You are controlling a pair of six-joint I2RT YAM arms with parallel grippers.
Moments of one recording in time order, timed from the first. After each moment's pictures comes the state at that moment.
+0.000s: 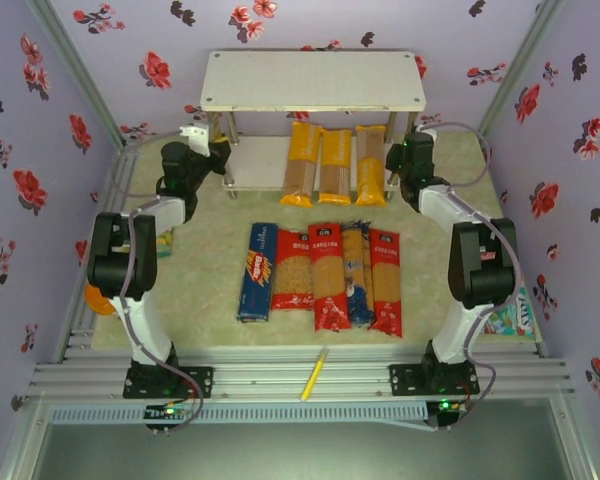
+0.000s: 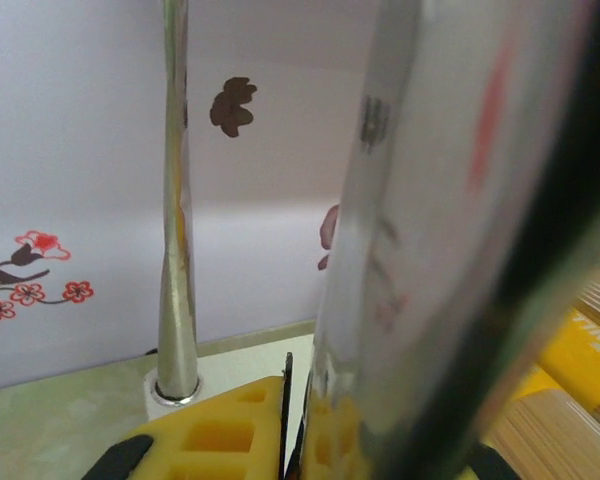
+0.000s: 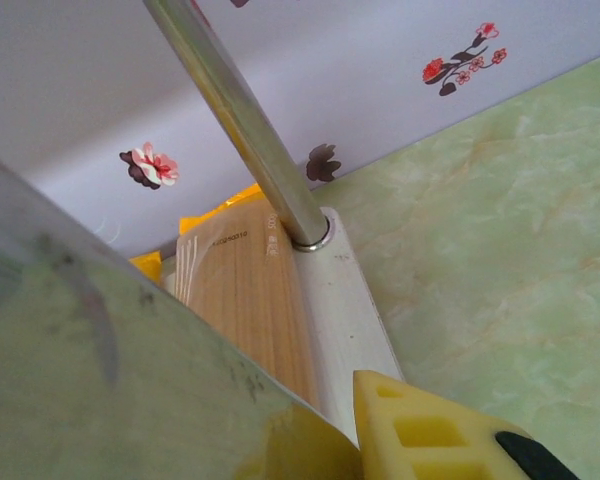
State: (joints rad) left arm -0.14 1.89 1.15 0.67 0.36 -0.12; right arm 0.14 1.82 1.27 0.10 0.12 0.47
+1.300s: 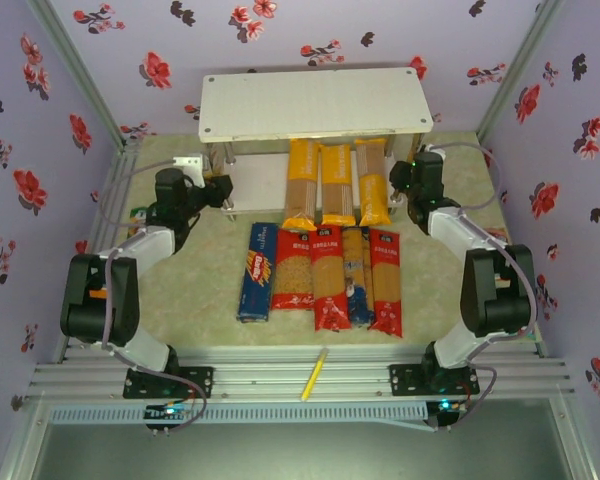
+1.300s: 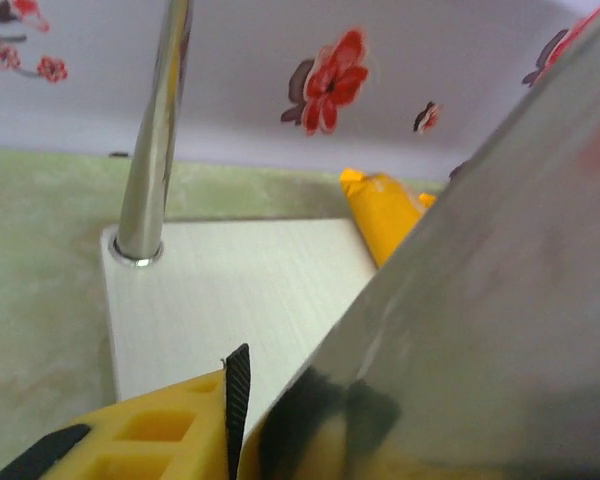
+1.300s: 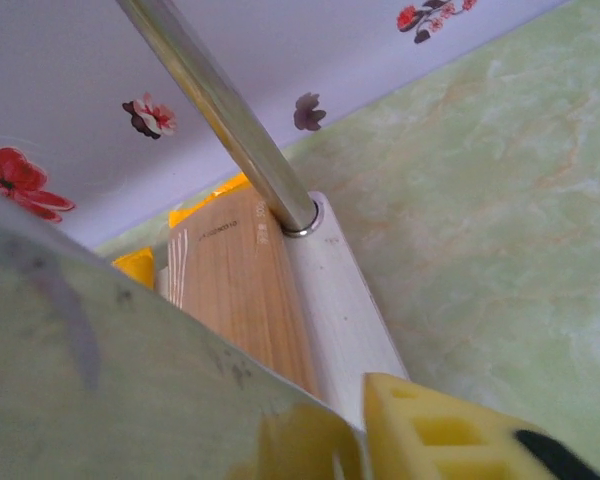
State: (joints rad) left arm -0.16 1.58 0.86 0.40 0.35 -0.28; right arm 0.13 1.61 1.03 0.09 0.10 0.52
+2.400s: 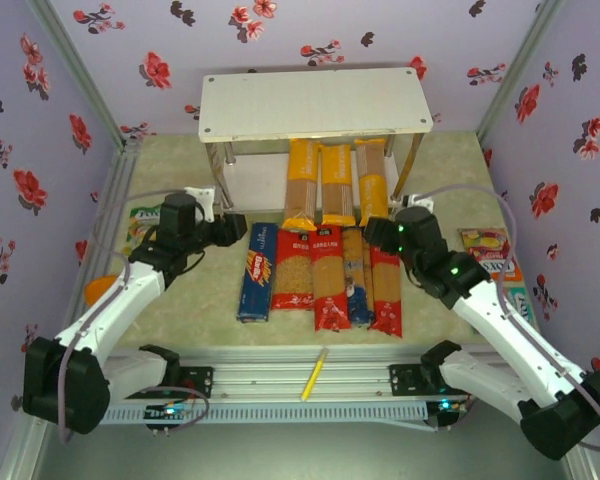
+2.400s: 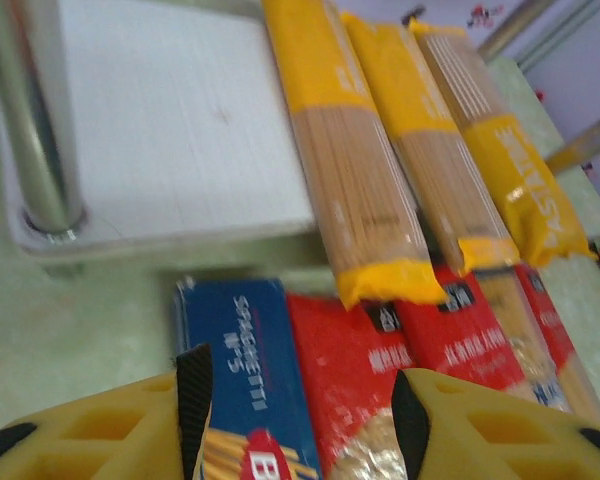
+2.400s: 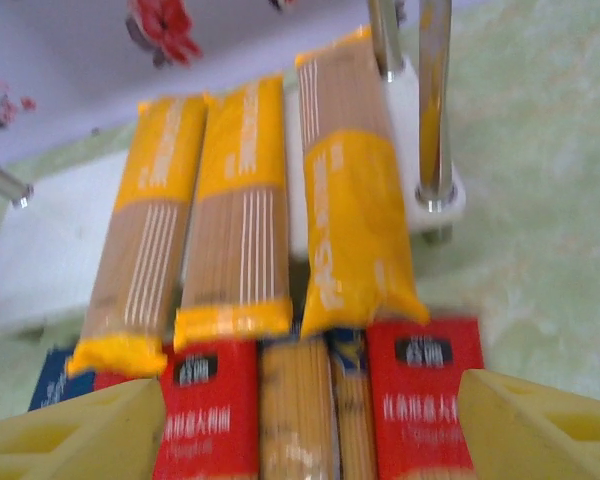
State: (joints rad) left arm -0.36 1.11 0.76 -0.22 0.26 -0.42; right arm 0.61 0.91 0.86 -0.63 0.30 0.62
